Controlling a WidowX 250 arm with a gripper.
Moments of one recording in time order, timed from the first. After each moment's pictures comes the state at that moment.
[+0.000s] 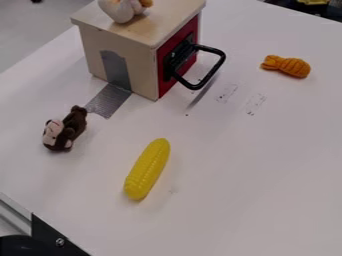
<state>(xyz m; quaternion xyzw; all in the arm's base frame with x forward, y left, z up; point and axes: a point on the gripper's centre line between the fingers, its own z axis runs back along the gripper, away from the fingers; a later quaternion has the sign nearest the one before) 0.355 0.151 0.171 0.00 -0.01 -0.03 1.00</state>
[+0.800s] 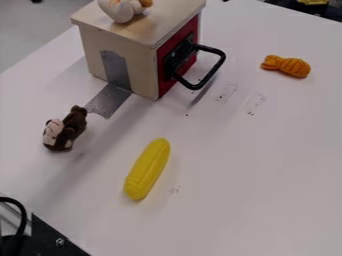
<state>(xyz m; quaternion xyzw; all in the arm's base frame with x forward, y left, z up) 0.385 0.015 0.168 0.05 0.02 -0.07 1.00</state>
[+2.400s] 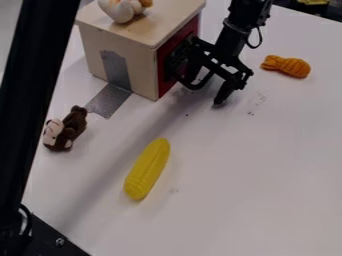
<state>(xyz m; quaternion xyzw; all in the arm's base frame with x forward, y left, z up) 0.377 0.027 0.009 0.13 0.14 0.01 0.98</state>
